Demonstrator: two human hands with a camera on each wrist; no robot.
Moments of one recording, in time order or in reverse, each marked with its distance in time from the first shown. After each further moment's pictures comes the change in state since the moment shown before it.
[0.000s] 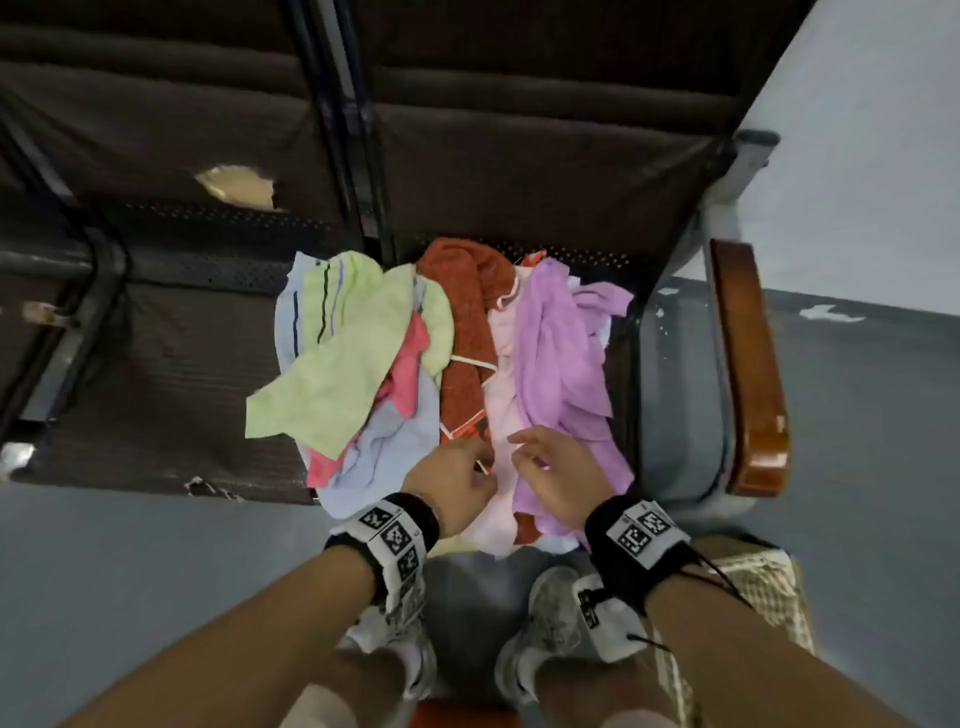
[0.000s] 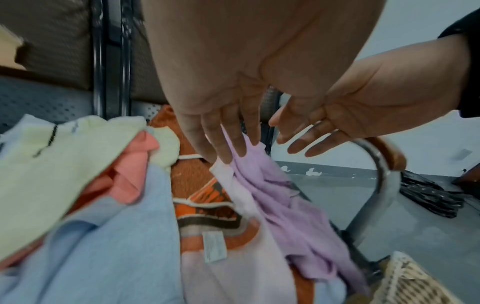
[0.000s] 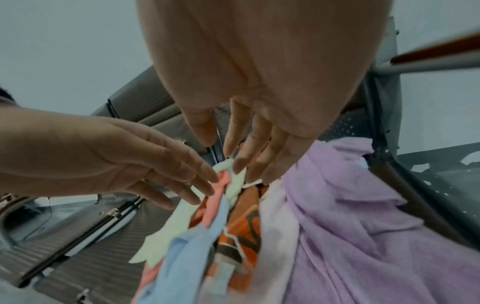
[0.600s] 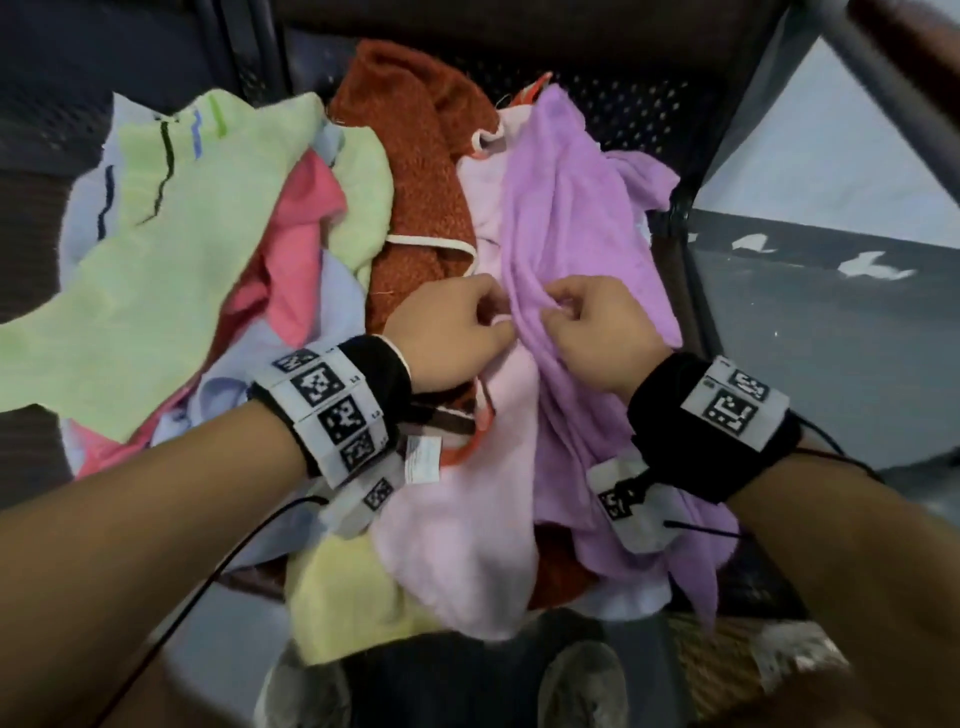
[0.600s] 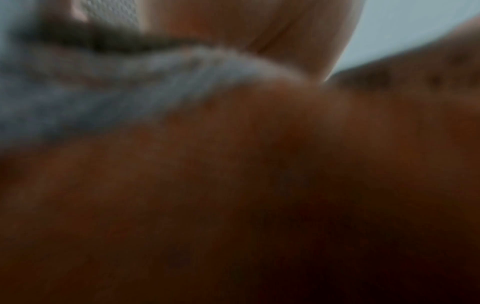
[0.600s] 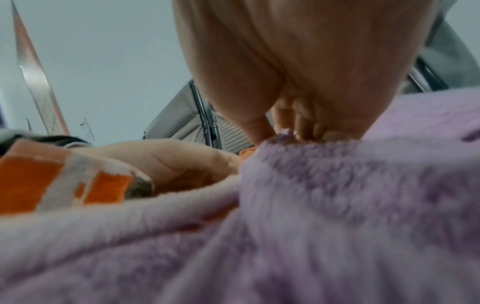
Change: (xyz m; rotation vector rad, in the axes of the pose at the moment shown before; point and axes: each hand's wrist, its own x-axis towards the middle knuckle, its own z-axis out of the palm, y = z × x) left_hand 0.225 -0.103 0.096 0.049 0.407 0.388; right_hand 0.178 0.147 0.060 -0.131 0.368 -0.193
